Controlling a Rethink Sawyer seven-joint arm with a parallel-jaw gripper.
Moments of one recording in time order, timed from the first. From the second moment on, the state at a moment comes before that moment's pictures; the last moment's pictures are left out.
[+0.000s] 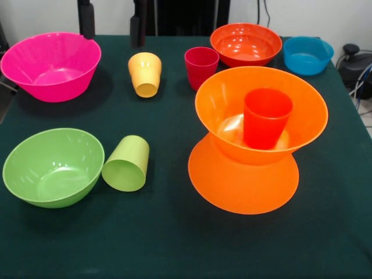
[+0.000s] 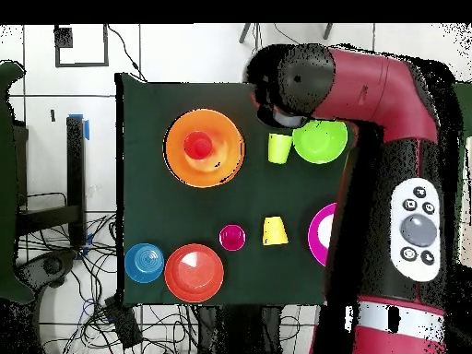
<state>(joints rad) -0.39 -0.66 0.18 1.05 -0.24 1.06 1.85</state>
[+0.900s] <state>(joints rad) -0.40 -0.49 0.18 0.92 -0.26 1.06 1.85</state>
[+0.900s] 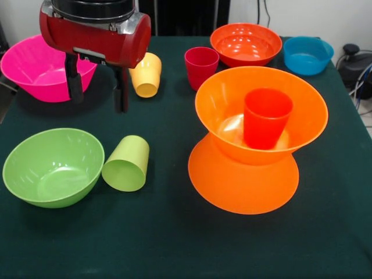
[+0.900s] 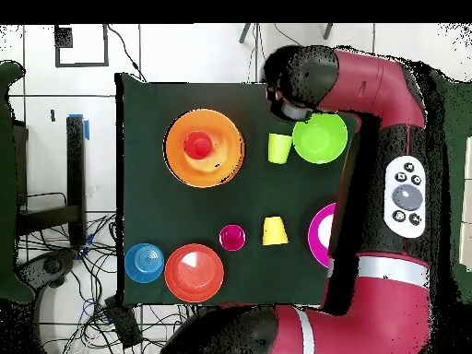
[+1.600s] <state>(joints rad) -0.40 -0.49 0.18 0.93 -0.26 1.06 1.85</state>
